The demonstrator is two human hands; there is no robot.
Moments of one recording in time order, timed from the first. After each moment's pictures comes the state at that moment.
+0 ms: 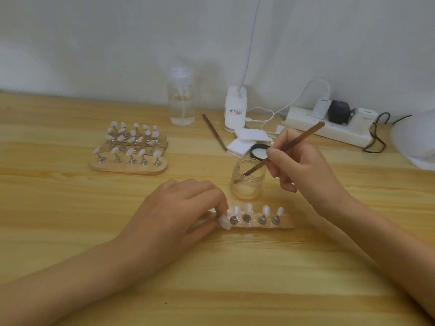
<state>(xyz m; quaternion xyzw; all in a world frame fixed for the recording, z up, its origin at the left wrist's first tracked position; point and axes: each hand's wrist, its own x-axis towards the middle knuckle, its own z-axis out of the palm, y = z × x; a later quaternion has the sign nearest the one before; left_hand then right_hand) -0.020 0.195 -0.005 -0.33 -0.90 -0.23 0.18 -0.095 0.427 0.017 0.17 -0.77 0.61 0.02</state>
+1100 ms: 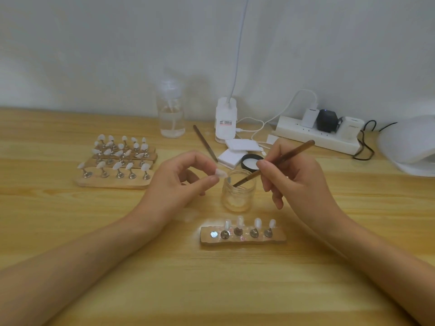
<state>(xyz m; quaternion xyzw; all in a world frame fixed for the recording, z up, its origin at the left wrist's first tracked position) -0.084 0.210 -0.010 -0.15 -0.77 -0.62 0.08 -0.093 0.434 0.006 0.24 -0.78 0.56 0.12</state>
